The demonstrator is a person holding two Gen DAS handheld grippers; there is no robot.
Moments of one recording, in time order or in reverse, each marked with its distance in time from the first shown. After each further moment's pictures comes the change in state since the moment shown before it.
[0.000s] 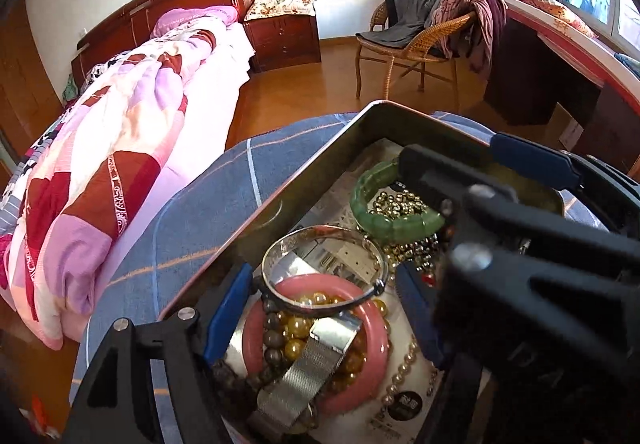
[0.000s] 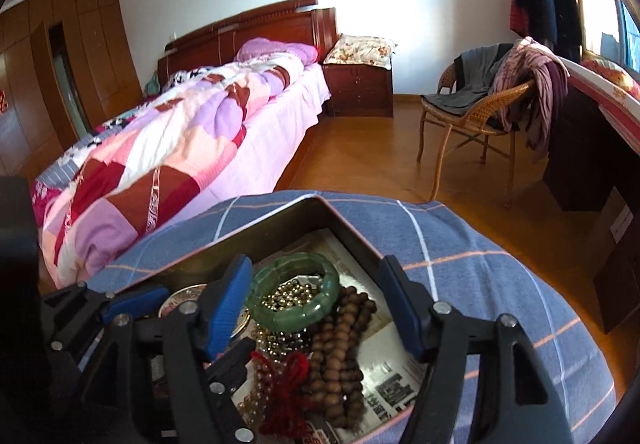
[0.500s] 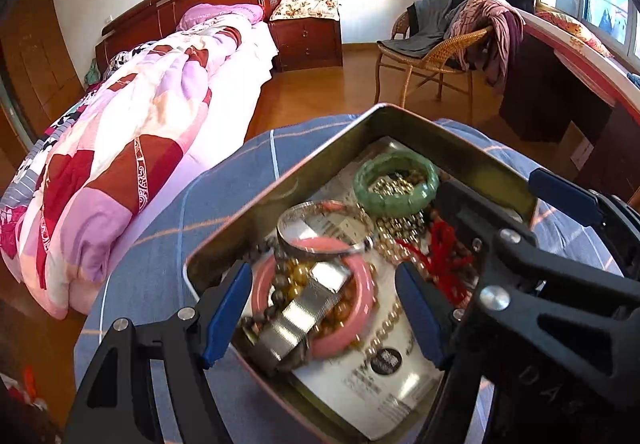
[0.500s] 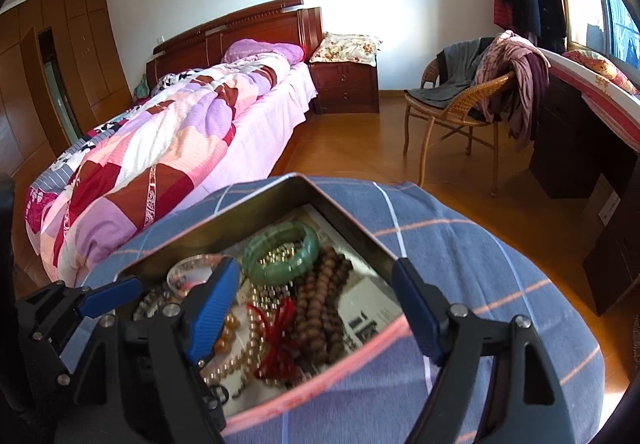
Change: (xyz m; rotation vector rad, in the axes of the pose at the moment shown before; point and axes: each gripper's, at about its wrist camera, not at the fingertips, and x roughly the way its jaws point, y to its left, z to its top) left arm -0.028 -0.004 -0.015 -0.076 -0.006 0.047; right arm -0.029 0.003 -0.017 0.005 0.025 -0.065
